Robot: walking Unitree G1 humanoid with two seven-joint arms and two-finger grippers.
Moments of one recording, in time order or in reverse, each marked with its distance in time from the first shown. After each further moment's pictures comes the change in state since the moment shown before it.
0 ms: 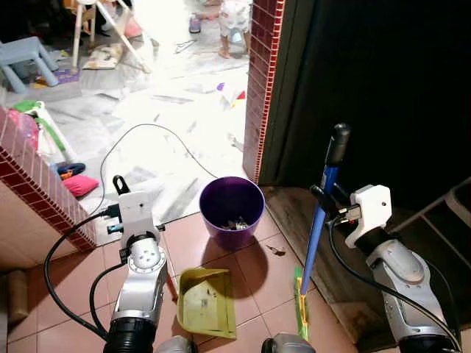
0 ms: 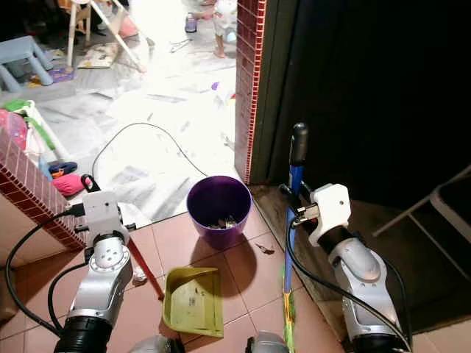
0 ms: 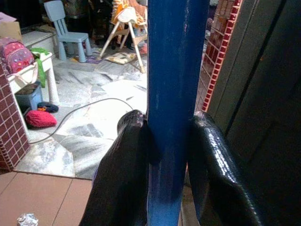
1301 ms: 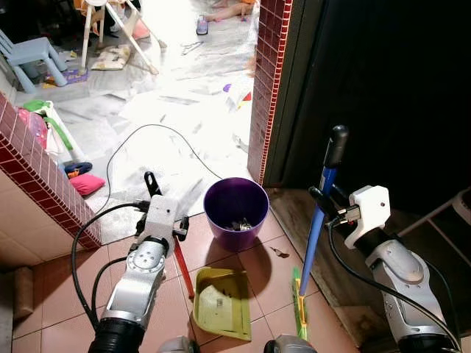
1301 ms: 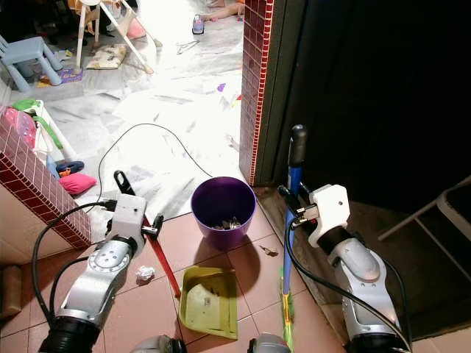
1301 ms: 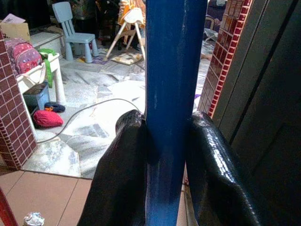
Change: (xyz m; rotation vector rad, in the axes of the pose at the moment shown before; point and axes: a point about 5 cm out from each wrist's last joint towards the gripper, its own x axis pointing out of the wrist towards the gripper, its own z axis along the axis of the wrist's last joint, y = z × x) left arm -0.004 -0.017 -0.013 0.209 0.088 -0.473; right arm 0.000 0.000 -0.002 0.008 0.006 0.015
